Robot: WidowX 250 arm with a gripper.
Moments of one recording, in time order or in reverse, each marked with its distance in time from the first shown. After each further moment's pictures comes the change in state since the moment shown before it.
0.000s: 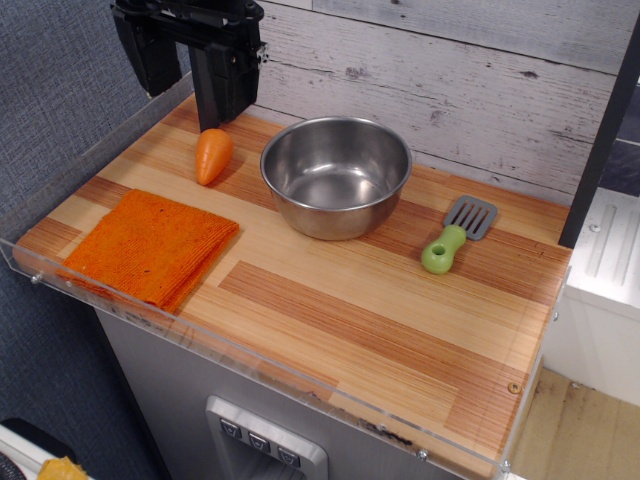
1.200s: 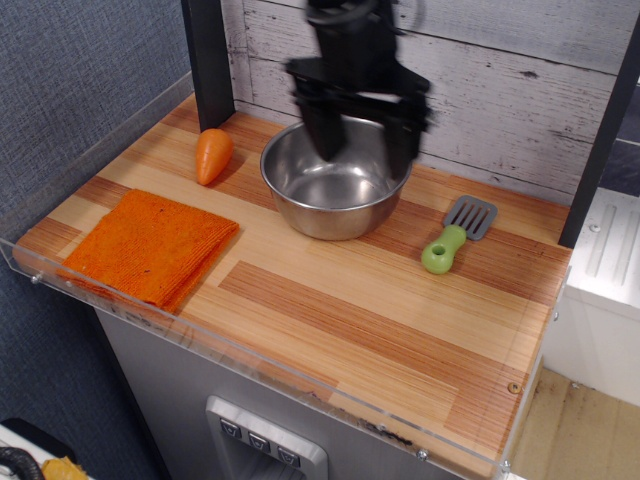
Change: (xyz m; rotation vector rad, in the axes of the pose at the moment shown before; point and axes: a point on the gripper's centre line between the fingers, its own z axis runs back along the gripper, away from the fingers) arm 0.063 -0.093 -0.069 -0.189 -0.066 -0.054
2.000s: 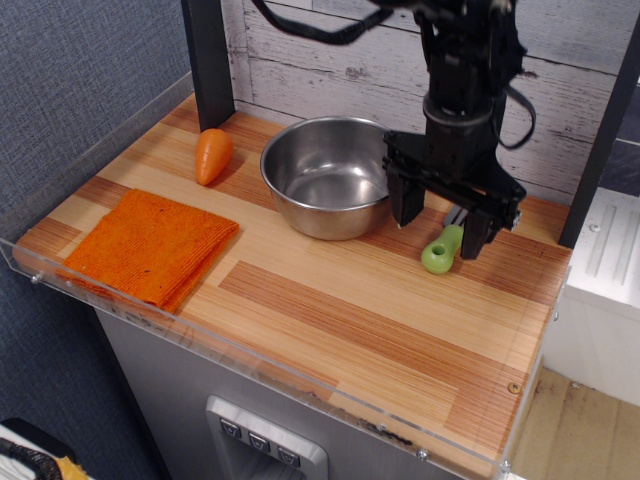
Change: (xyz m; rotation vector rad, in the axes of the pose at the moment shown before) arm 0.006 -0.040 -0.061 0.119 0.053 -0.110
